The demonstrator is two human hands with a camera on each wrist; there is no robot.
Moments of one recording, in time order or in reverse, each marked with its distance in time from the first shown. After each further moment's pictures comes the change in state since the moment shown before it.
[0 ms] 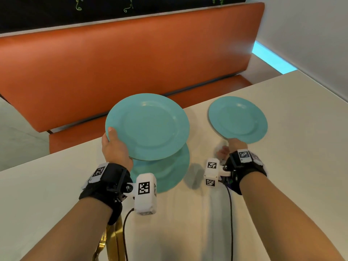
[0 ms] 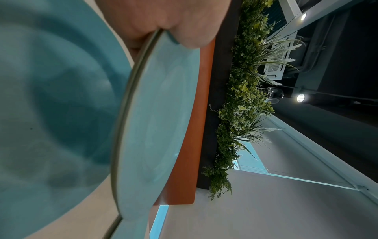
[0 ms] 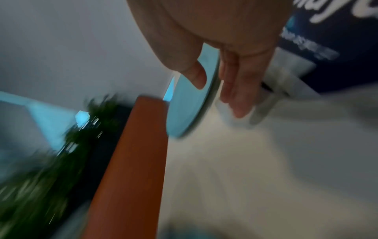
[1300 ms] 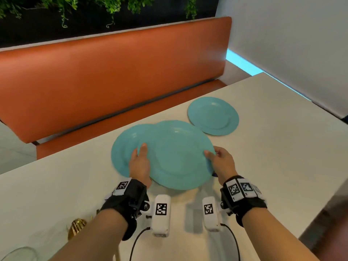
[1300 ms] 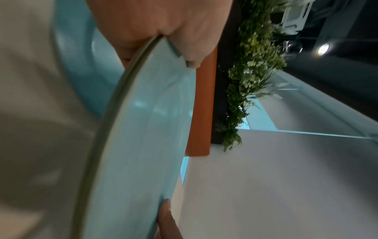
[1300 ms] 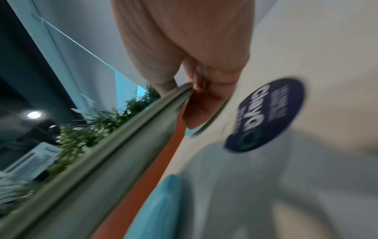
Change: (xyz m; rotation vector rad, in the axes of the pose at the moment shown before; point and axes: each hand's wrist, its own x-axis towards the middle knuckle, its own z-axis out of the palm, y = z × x) left_hand -0.087 -0.053 0.004 -0.002 -0.366 -0.162; right_hand -0.080 0.060 -0.055 -0.186 -0.052 -0.387
